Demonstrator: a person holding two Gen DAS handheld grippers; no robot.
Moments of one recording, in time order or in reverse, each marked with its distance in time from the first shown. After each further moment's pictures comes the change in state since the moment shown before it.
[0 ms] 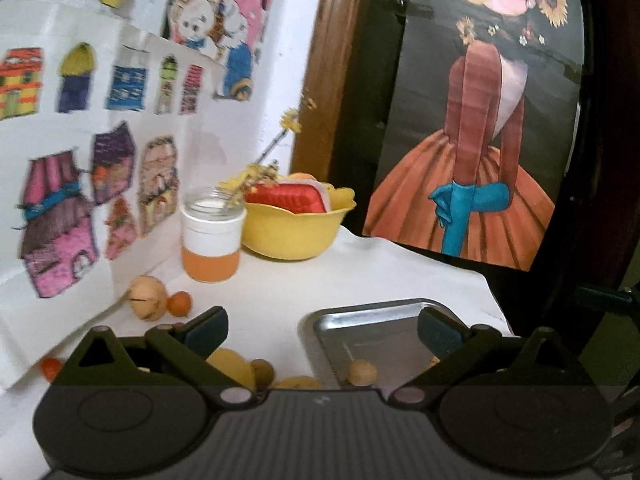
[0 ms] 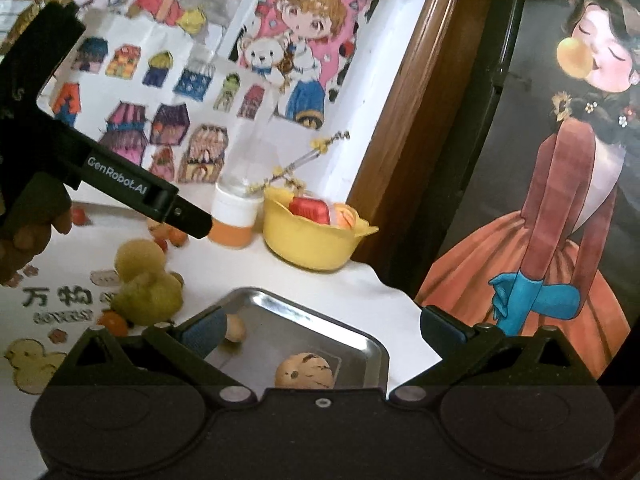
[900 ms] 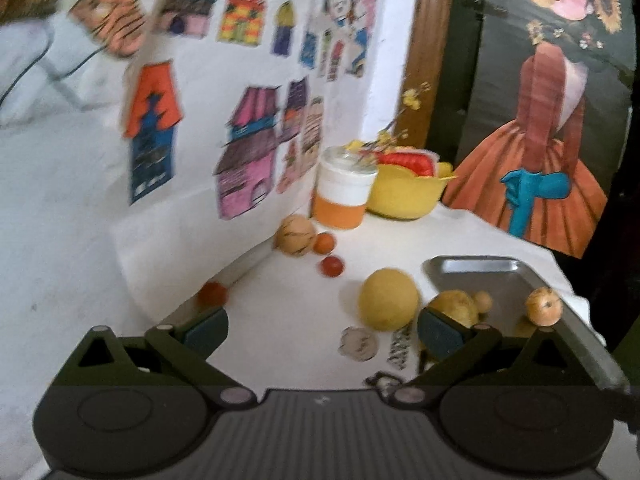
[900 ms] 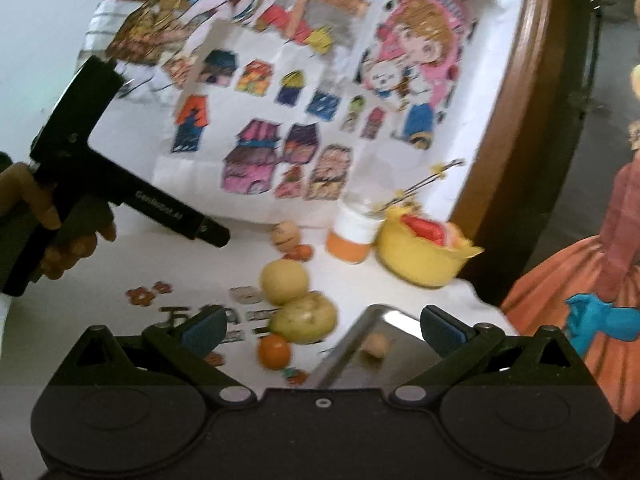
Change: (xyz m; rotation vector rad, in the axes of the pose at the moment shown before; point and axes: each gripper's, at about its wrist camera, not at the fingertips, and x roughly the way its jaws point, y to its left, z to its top) left arm -0.066 0.105 -0.048 -0.073 0.071 0.160; right arm -0.033 0.102 0.031 -0.062 0.037 0.244
